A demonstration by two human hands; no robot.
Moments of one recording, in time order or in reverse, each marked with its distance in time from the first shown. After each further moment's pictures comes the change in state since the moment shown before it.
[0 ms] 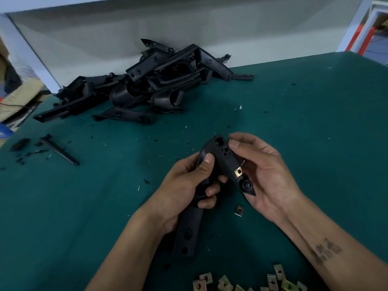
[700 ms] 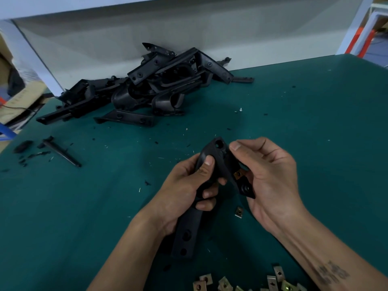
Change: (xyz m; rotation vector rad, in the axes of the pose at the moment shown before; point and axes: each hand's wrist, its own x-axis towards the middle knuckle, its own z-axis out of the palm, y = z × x) left_hand -0.002 0.002 0.003 -0.010 0.025 -0.005; right_hand -0.018 0.001 0.017 -0.106 0.194 -0.196
